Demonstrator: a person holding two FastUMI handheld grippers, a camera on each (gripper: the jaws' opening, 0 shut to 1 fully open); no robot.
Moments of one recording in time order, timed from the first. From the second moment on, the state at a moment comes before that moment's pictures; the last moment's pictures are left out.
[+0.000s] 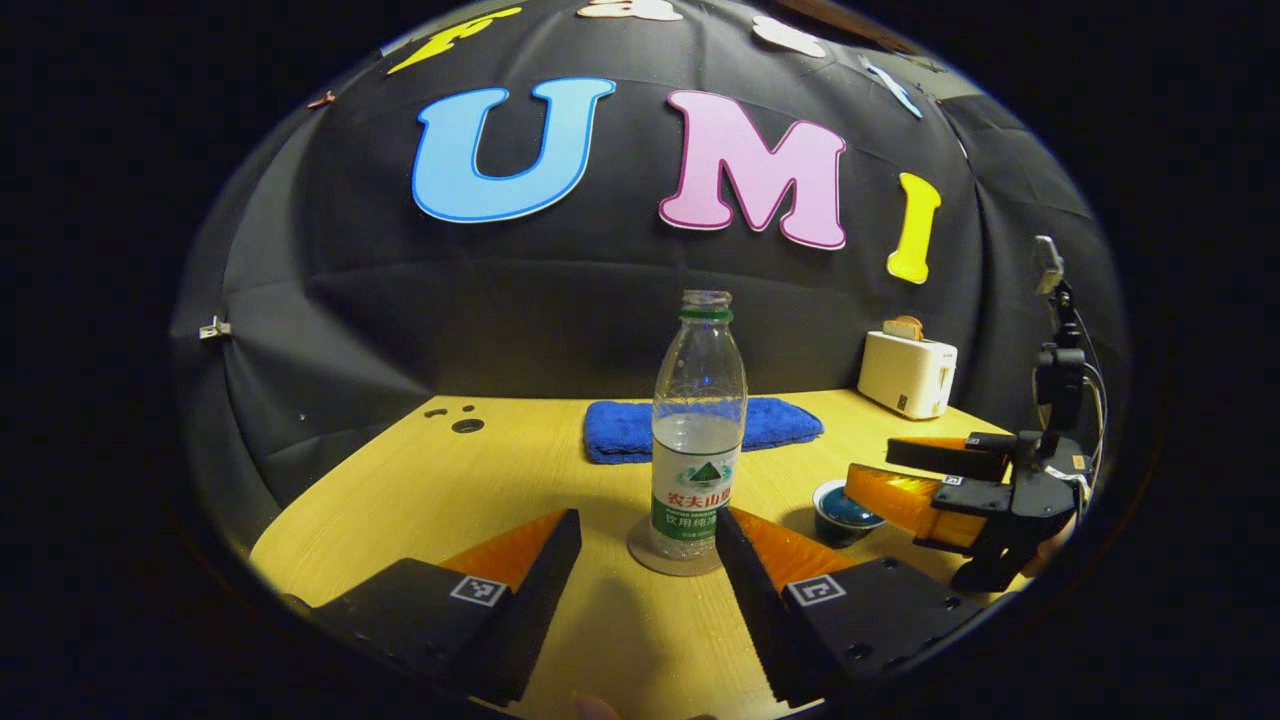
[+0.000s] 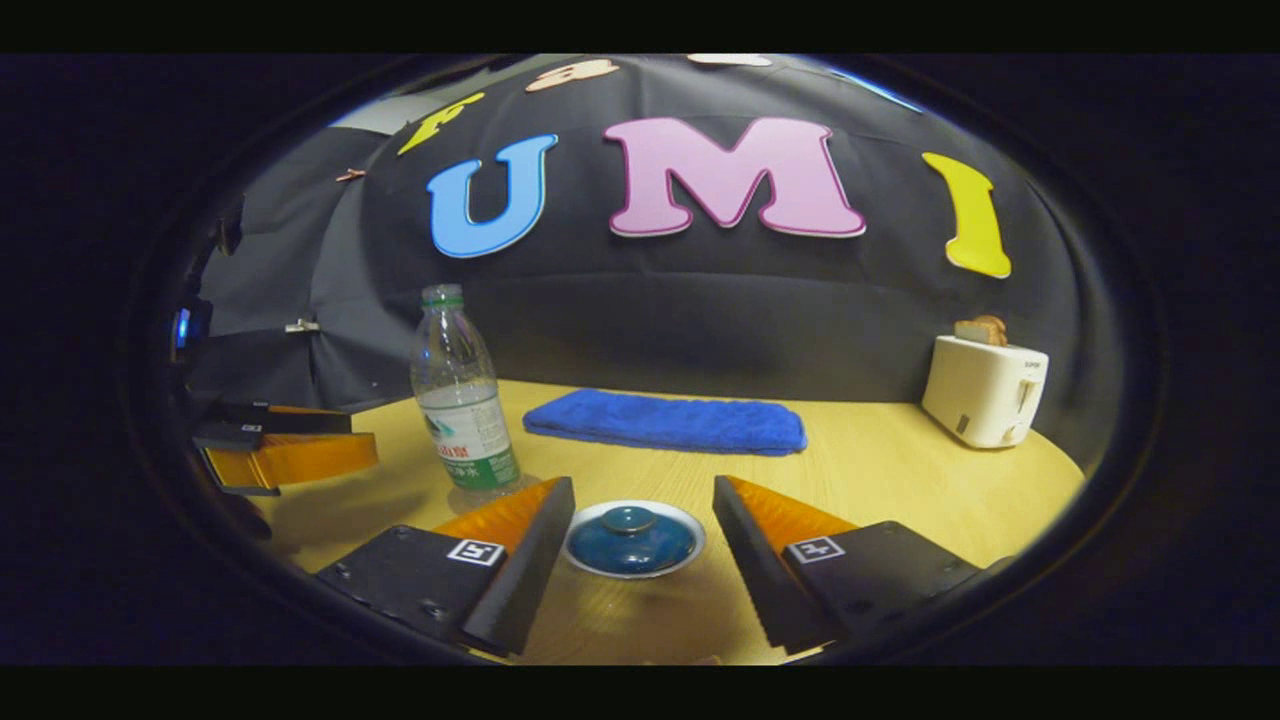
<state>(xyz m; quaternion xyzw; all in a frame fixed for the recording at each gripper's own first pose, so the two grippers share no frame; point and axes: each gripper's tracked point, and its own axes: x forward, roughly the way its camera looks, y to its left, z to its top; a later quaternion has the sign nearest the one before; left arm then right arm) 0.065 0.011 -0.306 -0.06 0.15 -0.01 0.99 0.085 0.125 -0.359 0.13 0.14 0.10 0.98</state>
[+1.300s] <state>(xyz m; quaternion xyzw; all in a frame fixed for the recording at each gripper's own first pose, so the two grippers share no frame) 0.006 -0.022 -0.034 -0.06 0.07 0.01 1.00 -0.004 -0.023 -0.057 0.10 0.06 0.05 0.99</state>
